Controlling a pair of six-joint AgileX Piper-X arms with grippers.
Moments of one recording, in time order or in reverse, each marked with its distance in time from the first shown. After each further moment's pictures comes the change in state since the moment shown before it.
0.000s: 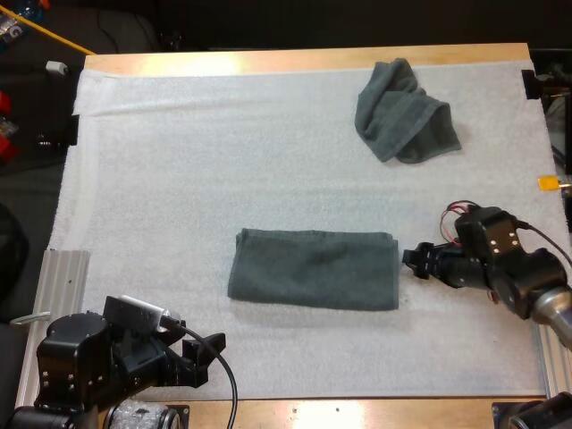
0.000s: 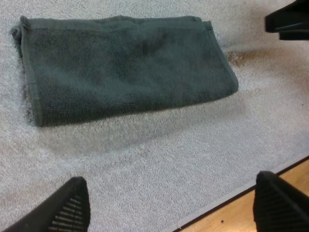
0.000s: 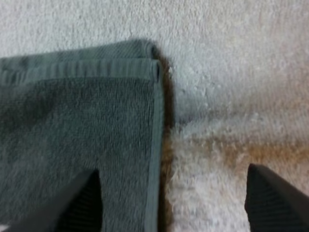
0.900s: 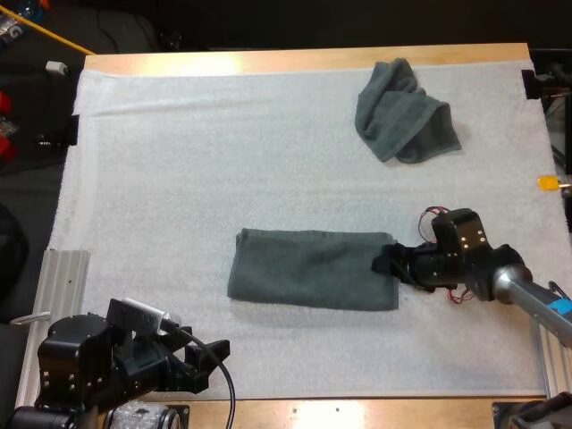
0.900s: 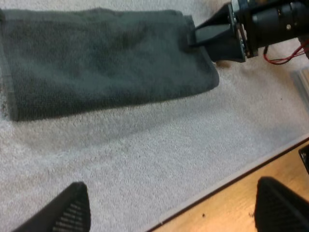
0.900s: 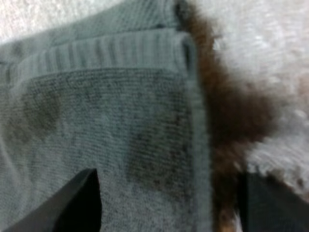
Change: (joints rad) left arm 0.000 0.000 0.000 0.027 0.058 0.000; right arm -0.004 0.341 0.081 -0.410 -0.316 0.180
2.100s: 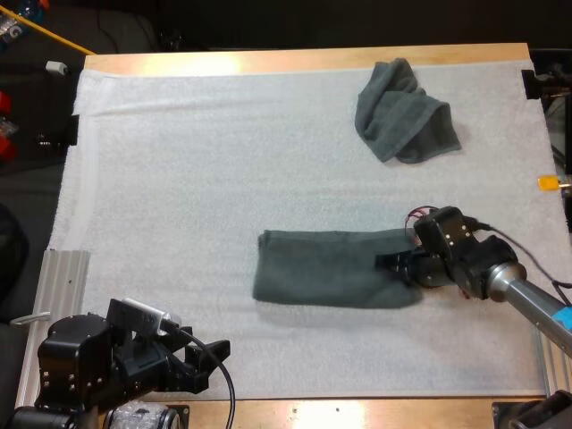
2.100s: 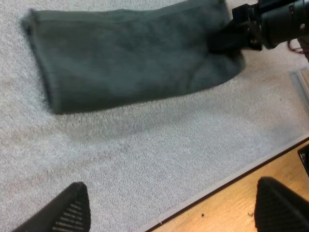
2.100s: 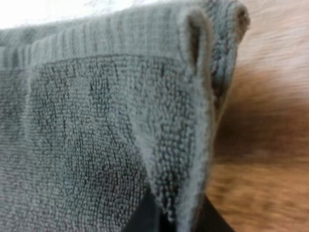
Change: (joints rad) left arm 0.000 0.000 0.000 0.000 0.003 0.000; right arm 0.096 -0.103 -0.131 0.368 0.376 -0.149
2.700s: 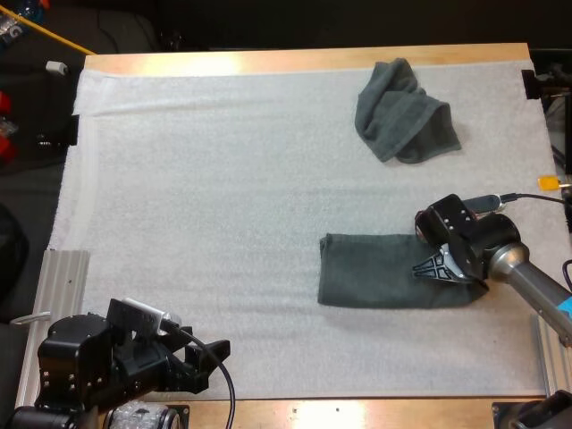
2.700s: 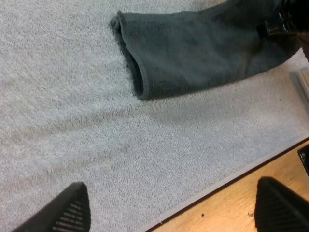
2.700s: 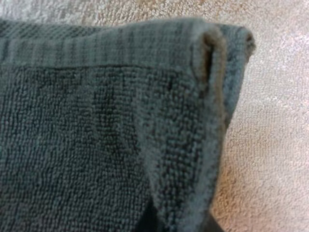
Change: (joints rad) left arm 0.000 0.000 0.000 0.000 0.000 0.000; right arm 0.000 0.000 -0.152 0.411 0.466 -0.267
